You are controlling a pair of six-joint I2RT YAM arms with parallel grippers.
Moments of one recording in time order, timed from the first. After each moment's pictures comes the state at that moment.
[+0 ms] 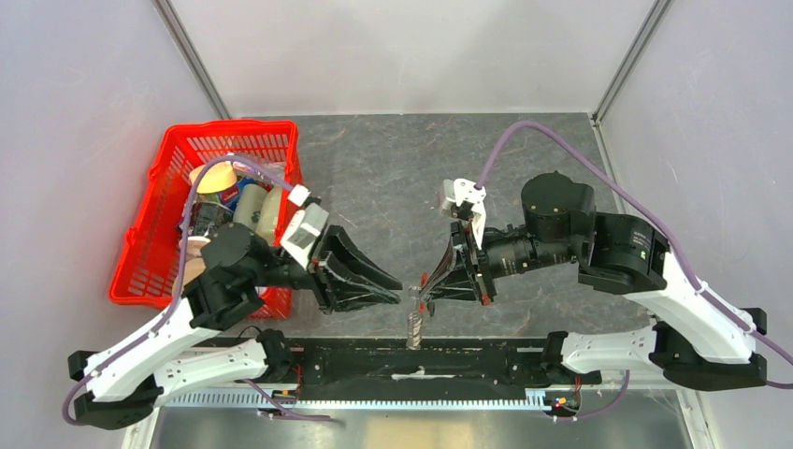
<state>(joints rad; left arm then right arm) -1.04 0.73 1.04 -0.04 0.64 -0.42 1.15 1.12 1.69 -0.88 -0.49 0.22</state>
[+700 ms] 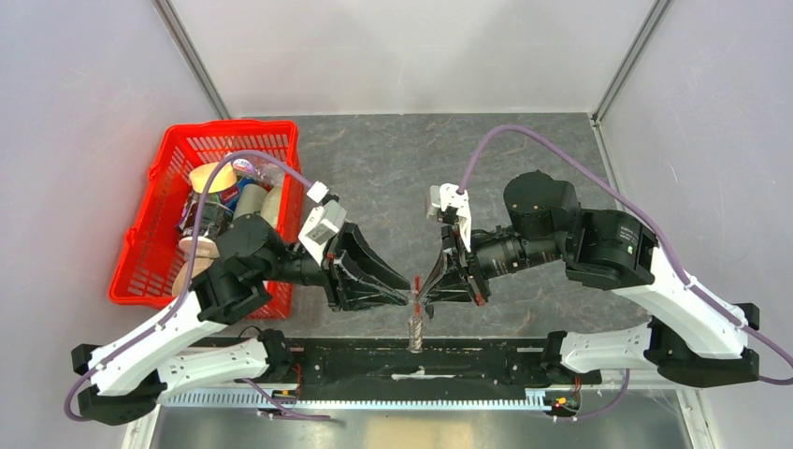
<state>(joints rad) -1.04 0.79 1.08 -0.11 0.67 -0.40 1.15 1.17 1.72 -0.94 -0.51 0.18</state>
